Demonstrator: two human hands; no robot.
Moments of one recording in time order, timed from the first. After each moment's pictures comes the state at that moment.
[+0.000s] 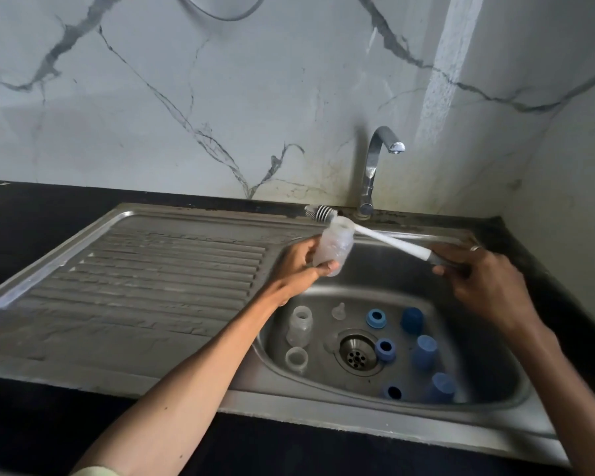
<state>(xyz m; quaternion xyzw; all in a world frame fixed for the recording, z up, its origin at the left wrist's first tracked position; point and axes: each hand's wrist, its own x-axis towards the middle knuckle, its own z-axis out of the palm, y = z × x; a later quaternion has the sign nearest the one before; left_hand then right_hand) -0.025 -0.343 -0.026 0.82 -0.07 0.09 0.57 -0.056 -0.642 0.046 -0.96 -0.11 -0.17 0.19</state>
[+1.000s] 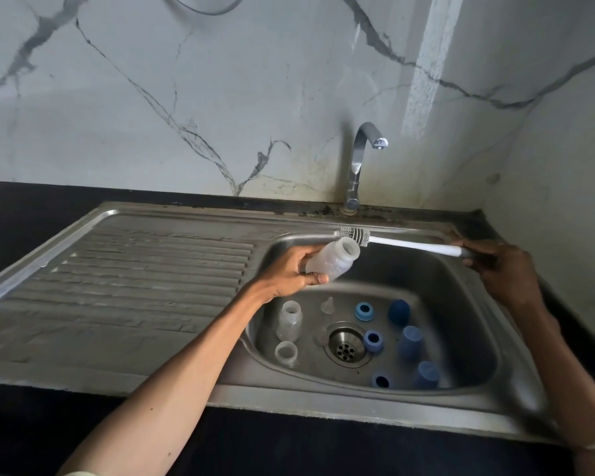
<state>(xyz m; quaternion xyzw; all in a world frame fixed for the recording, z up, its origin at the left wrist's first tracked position) -0.034 -0.347 -0.021 0.83 -0.14 -0.03 0.54 -0.013 -0.707 0.013 -0.89 -0.12 -0.24 0.37</state>
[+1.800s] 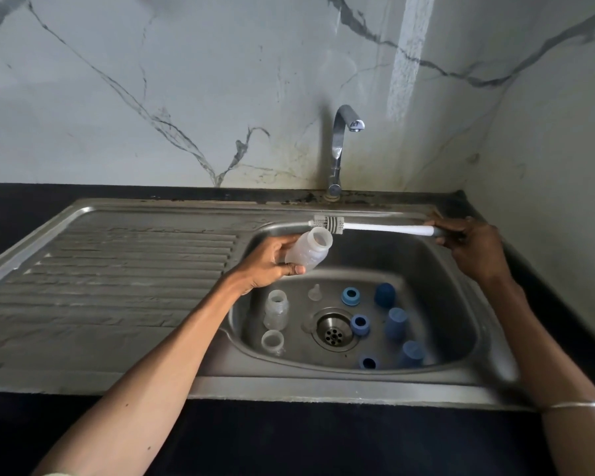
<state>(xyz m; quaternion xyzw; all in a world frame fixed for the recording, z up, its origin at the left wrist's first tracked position) -0.033 -0.337 -0.024 0.83 -0.13 -0.02 0.54 -0.007 -0.704 0.013 -0.89 -0.15 -0.22 0.38</state>
